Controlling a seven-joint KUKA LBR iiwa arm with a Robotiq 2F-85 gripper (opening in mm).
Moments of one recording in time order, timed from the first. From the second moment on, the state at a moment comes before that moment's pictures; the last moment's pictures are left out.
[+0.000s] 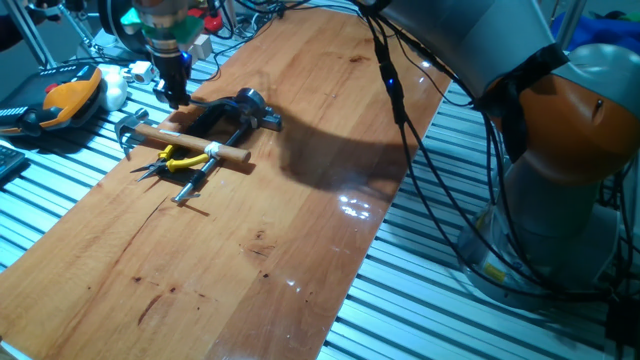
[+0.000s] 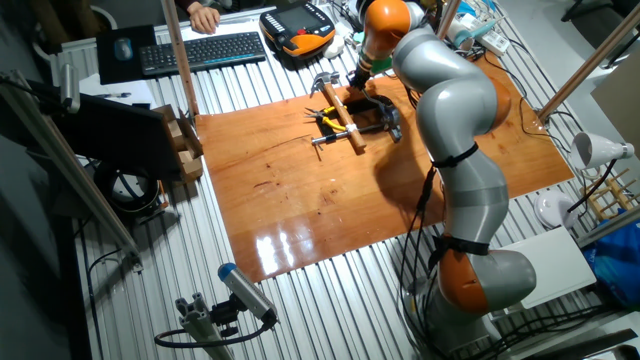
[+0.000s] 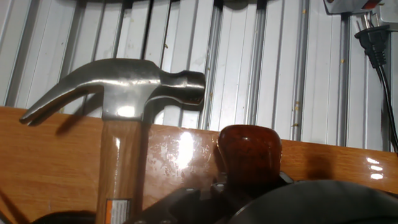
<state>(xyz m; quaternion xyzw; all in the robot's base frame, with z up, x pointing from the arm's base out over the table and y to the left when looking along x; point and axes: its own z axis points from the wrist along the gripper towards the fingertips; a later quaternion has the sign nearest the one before) 0.807 -0.054 0.075 -0.08 0.99 -0.02 0.10</state>
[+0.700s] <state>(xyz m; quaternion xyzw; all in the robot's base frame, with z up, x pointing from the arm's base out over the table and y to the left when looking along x) 0.799 -0.053 0.102 -0.07 0.99 -0.03 0.09</state>
